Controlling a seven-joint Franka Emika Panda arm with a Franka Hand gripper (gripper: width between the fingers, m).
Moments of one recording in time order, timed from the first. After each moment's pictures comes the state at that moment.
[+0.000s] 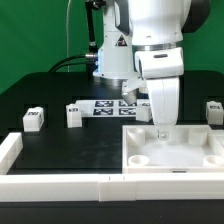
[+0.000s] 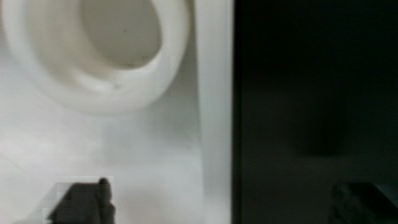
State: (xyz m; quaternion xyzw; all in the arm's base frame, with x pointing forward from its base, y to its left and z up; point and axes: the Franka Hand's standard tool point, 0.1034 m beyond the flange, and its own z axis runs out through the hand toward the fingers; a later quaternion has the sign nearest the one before) arm 0.481 0.059 0.014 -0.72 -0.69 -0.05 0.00
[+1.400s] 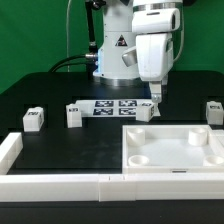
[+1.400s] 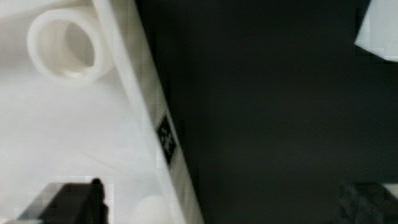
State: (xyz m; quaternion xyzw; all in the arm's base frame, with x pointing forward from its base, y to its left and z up) arm 0.446 0.059 0.071 -0.79 -0.61 -0.06 -0.02
